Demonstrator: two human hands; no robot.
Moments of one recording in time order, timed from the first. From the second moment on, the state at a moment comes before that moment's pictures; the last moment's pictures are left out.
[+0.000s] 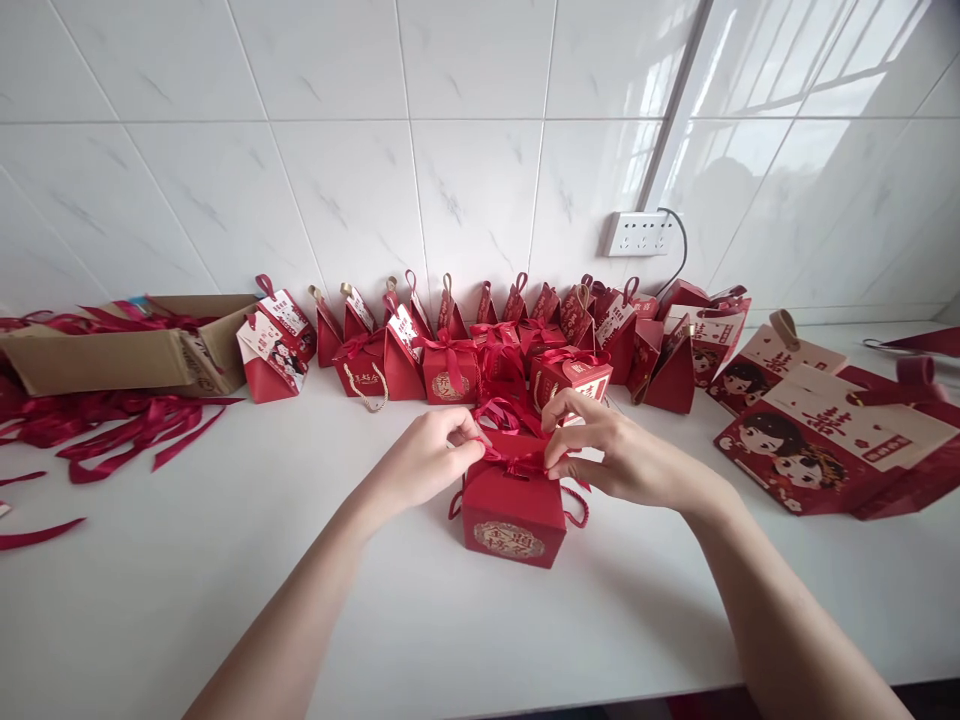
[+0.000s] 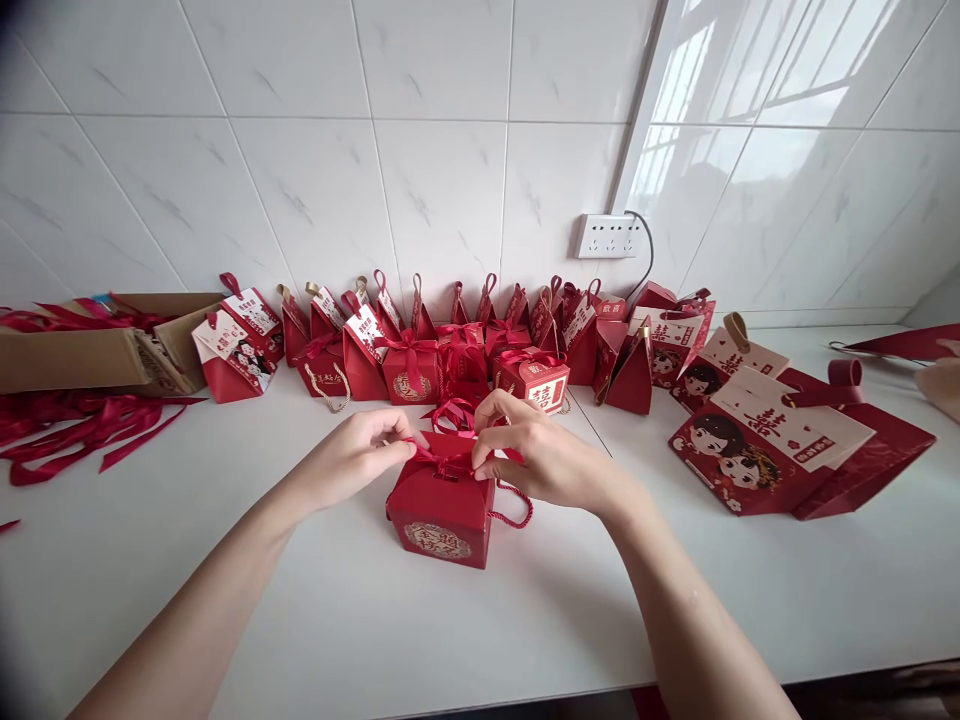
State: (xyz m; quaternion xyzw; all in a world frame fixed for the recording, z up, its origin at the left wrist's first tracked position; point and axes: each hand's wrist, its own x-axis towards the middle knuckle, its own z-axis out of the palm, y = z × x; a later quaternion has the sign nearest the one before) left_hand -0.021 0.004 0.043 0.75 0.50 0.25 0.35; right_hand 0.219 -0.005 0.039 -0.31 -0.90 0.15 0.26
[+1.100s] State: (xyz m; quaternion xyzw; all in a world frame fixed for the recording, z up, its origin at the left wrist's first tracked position) left_hand -0.024 0.012 0.039 0.78 0.43 0.25 0.38; right_hand 0.203 -0.015 0.043 -0.45 -0.82 0.32 0.16
